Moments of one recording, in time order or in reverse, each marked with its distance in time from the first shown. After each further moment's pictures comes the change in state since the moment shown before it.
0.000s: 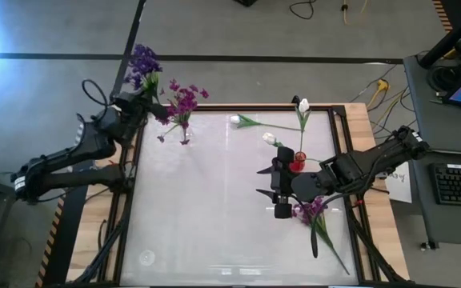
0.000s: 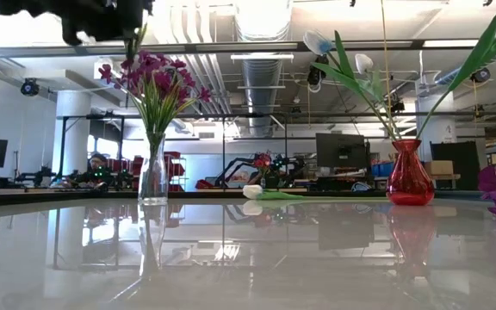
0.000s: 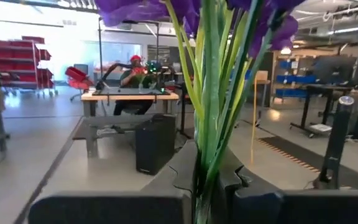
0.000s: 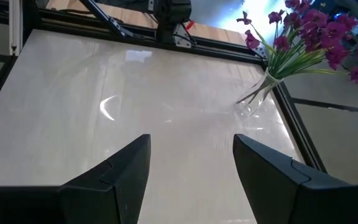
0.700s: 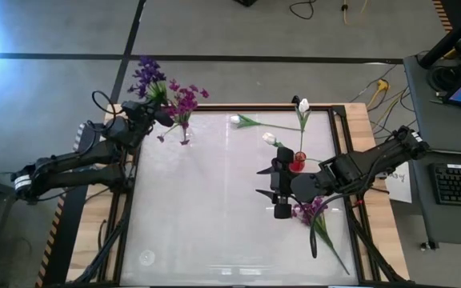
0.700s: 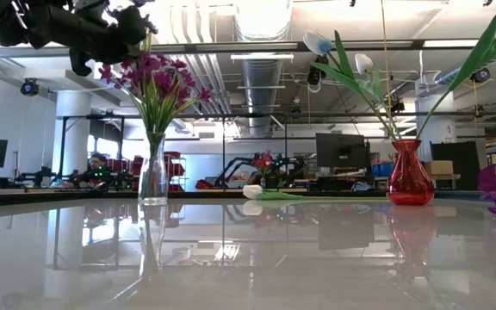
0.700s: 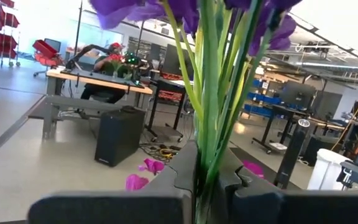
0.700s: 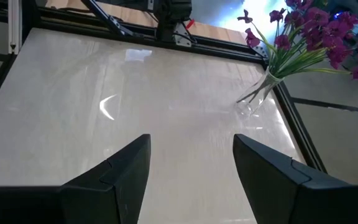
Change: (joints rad) left arm 0.000 0.016 -0.195 0.224 0.084 -0.207; right arm 0.000 0.000 -0.010 0.008 0.001 0.000
